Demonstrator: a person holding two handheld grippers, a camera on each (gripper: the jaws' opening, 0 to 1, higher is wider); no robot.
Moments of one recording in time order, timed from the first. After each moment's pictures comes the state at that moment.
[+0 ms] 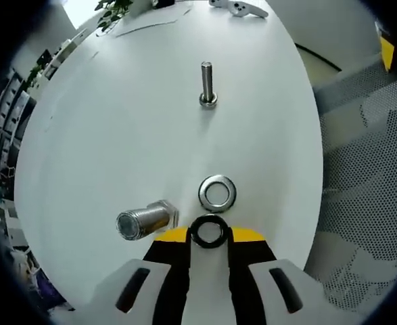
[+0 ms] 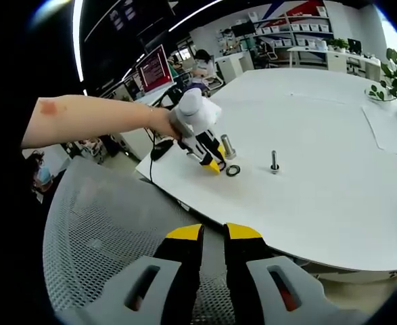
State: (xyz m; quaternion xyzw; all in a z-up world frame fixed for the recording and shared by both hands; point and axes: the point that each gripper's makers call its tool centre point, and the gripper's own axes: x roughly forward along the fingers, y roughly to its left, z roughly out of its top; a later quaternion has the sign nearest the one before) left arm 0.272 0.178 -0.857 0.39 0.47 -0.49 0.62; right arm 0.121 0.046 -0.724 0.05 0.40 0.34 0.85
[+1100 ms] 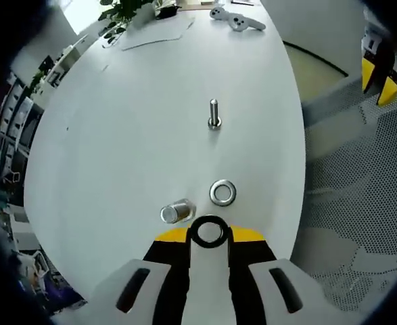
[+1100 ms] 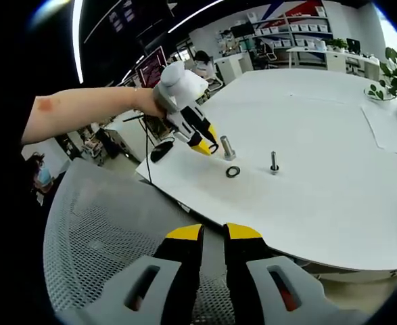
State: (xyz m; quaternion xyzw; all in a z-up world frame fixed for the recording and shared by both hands) left arm 0.280 0.184 -0.797 0.41 0.46 -0.49 0.62; right arm 0.122 0.045 -0.723 0.05 0.39 0.34 0.85
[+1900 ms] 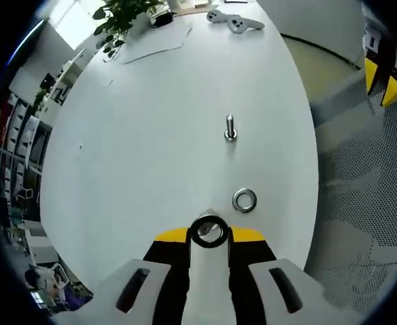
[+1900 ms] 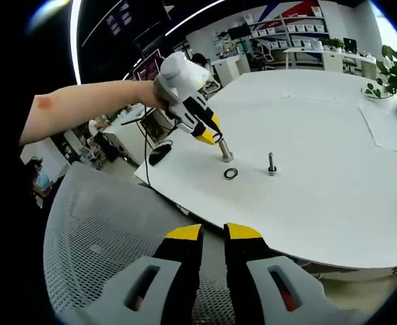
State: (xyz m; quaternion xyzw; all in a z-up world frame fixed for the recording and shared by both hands) left arm 0.312 0.174 -0.786 0.46 0.42 -0.48 0.62; right arm 0.124 0.043 -0.723 0.06 0.39 0.33 0.86
